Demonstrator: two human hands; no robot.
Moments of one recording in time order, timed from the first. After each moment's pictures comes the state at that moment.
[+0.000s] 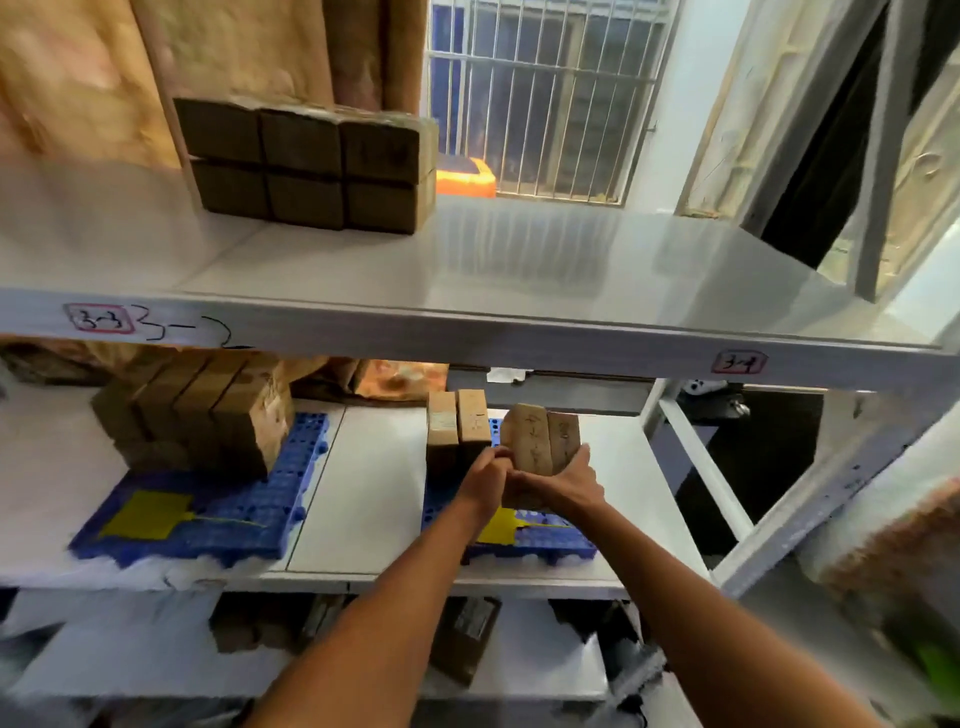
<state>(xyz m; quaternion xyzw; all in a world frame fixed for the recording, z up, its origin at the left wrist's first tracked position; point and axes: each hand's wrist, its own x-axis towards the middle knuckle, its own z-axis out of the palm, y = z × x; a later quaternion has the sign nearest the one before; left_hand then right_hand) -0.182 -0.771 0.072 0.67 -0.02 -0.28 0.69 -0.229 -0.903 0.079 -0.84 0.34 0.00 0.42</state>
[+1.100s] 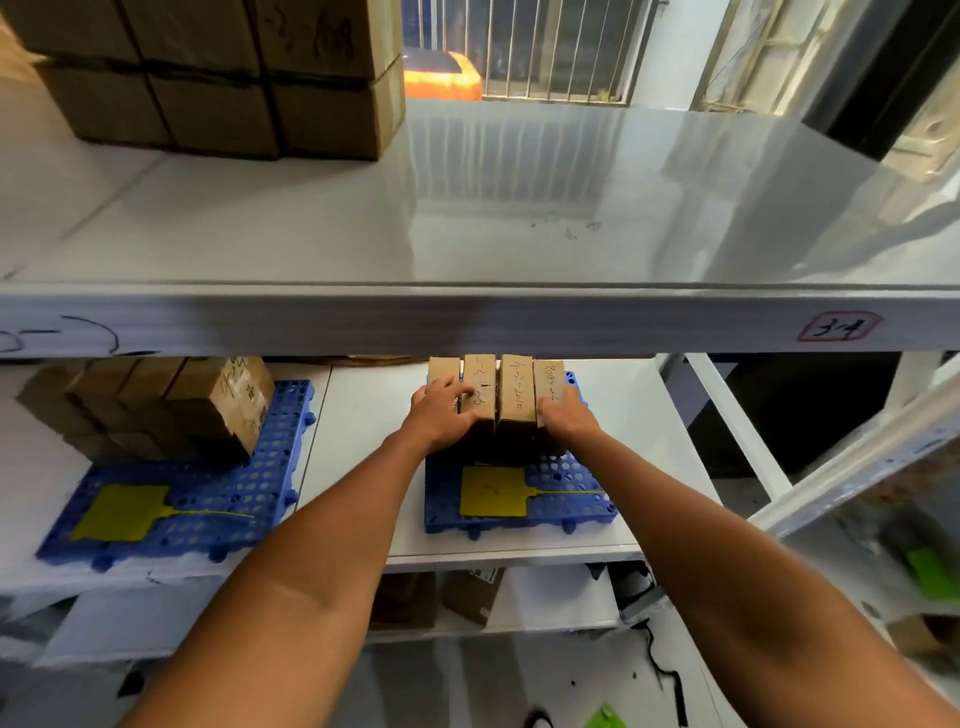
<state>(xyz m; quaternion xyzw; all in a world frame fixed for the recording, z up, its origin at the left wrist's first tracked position) -0.057 -0.737 0.032 0.91 -0.20 -0.16 0.32 -0.141 -0.929 0.050 -0.83 0.35 0.06 0.42</state>
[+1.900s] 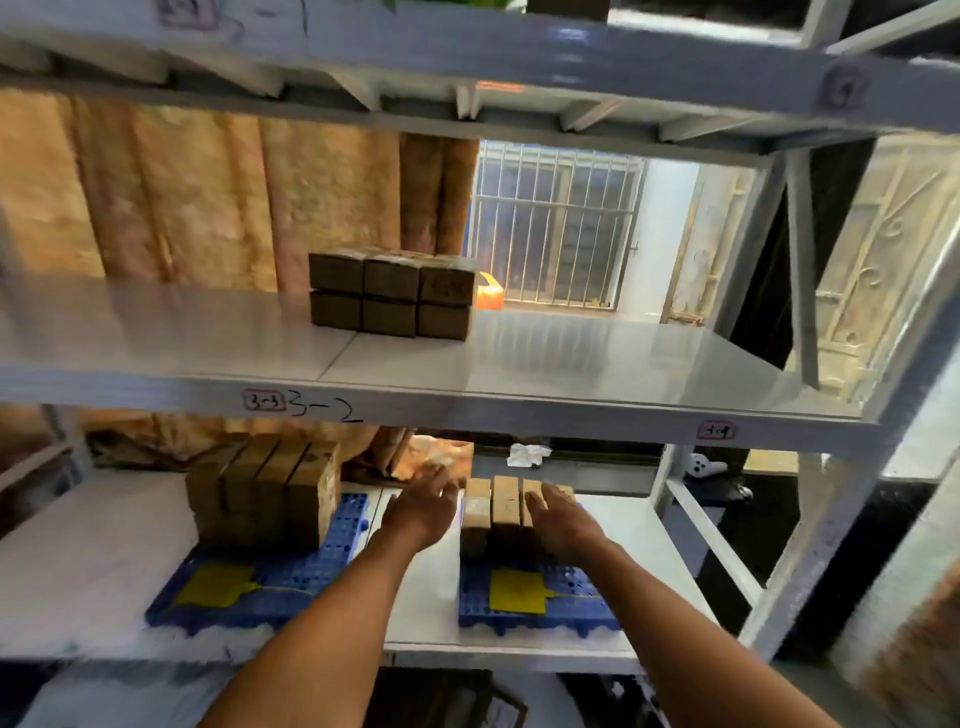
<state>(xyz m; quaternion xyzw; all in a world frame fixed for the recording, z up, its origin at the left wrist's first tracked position) -0.159 -0.615 0.146 0.92 -0.18 -0.04 0.34 -0.250 -0.822 0.165 -0.95 0.18 0.00 0.26</state>
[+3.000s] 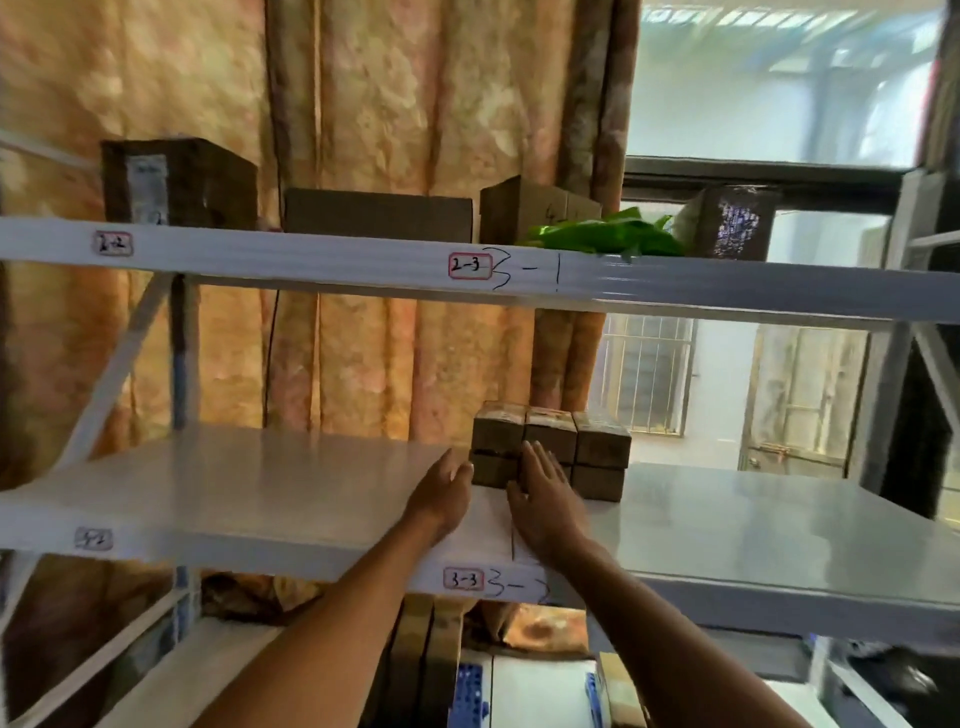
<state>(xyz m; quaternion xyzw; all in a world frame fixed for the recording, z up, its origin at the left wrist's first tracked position) -0.032 -0.422 0.352 0.84 -0.16 0.09 0.51 -0.096 -0.586 0.351 -0.93 0.01 -0.30 0.21</state>
